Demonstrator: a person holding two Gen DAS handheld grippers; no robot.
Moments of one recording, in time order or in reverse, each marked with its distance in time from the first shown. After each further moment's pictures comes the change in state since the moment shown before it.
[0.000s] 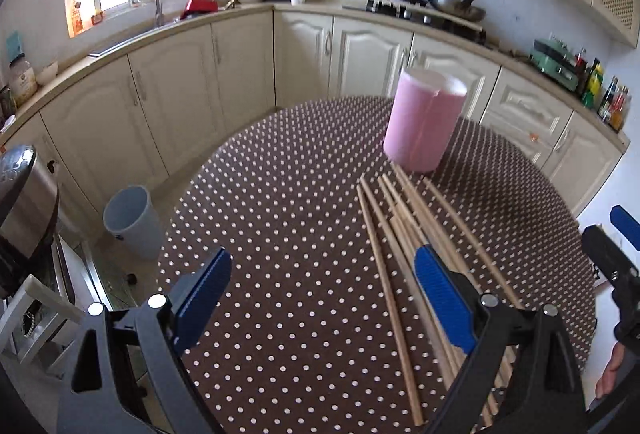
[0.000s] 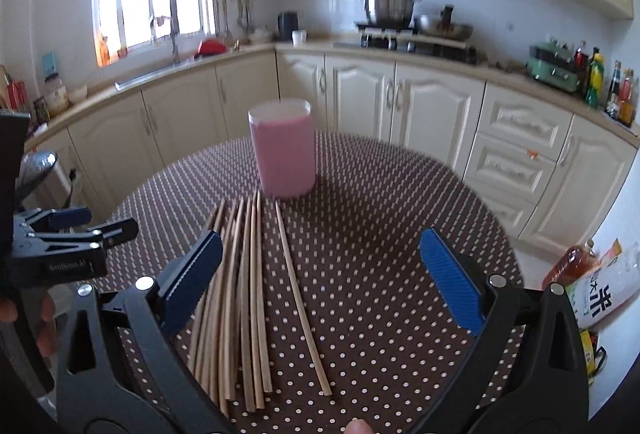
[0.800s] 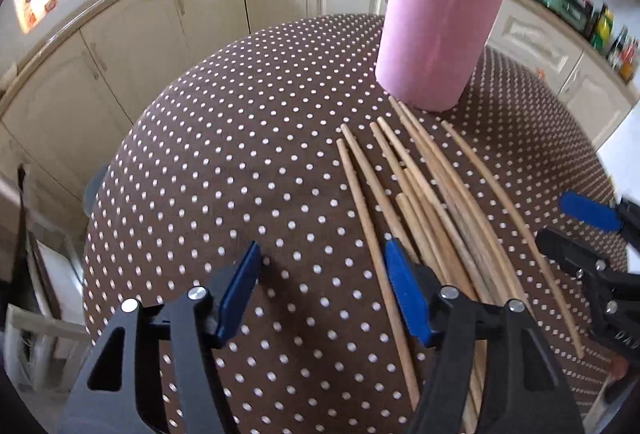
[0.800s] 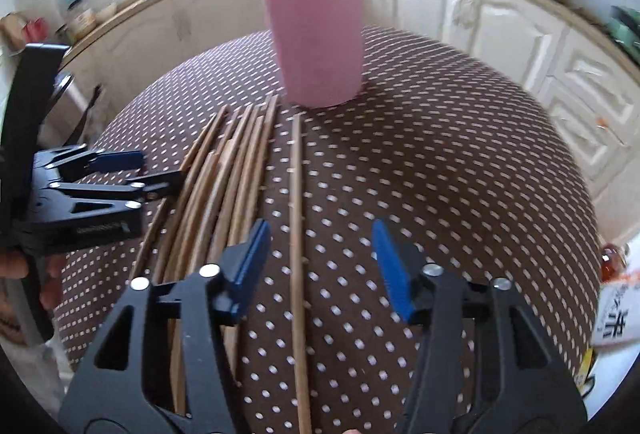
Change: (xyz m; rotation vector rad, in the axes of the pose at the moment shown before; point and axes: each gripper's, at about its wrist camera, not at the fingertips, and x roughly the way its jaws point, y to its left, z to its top) left arm 0.118 -0.035 0.017 0.109 0.256 -0.006; right arm 0.124 0.002 -0.003 -0.132 0.387 0.213
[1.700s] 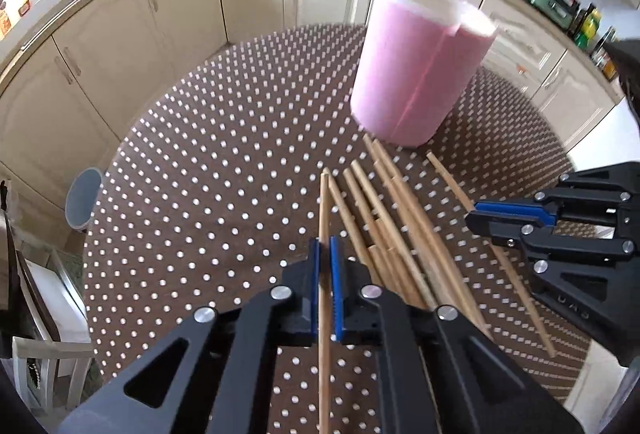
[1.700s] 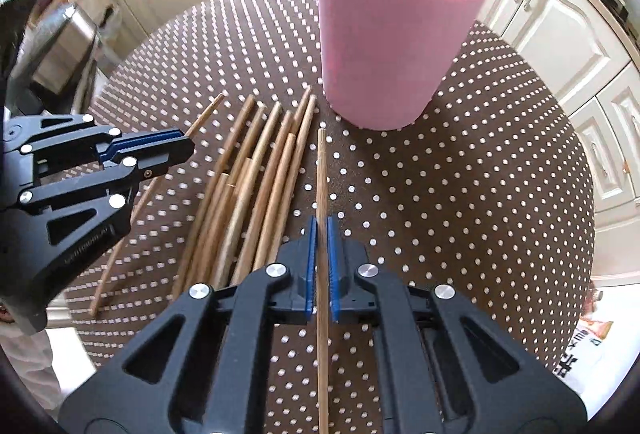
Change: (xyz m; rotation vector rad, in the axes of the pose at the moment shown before) left arm 0.004 0.000 0.073 0.003 0.032 -0.120; right arm 0.046 0.048 0.082 -0.145 0.271 0.026
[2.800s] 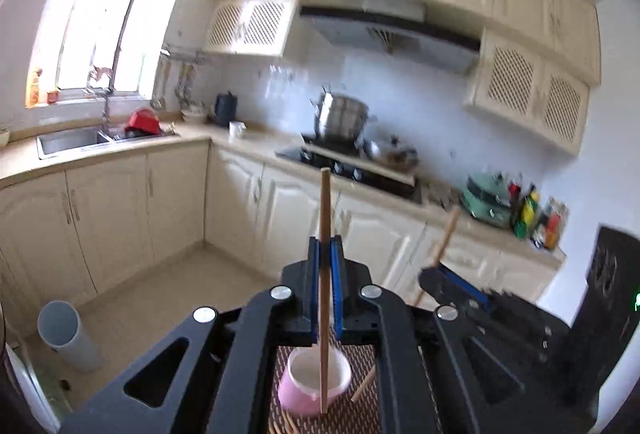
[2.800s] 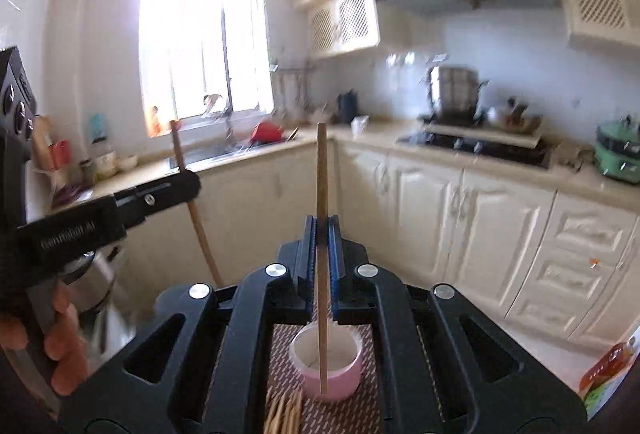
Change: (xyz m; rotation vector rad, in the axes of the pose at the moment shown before) left arm -0.237 -0.034 0.110 -0.101 -0.782 -0.107; right arm -0.218 -0.019 0.041 0.151 -0.957 -0.113
